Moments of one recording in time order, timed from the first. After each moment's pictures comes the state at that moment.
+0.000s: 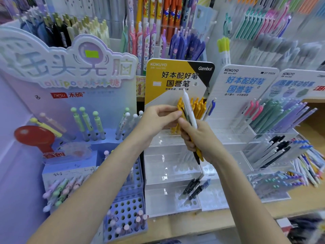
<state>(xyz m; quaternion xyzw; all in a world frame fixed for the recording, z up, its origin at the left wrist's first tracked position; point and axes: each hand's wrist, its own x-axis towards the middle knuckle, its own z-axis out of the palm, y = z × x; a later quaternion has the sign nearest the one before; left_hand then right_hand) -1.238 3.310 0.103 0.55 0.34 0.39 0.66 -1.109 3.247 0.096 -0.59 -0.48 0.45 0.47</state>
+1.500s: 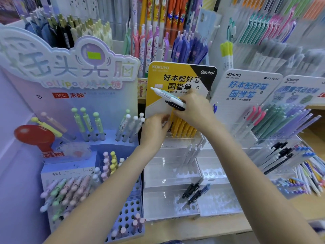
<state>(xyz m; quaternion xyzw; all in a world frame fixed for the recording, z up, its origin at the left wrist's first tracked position) -1.217 3.332 0.052 0.74 0.49 0.38 0.26 -1.105 3.311 0.133 -0.71 -0.68 -0.03 0.18</state>
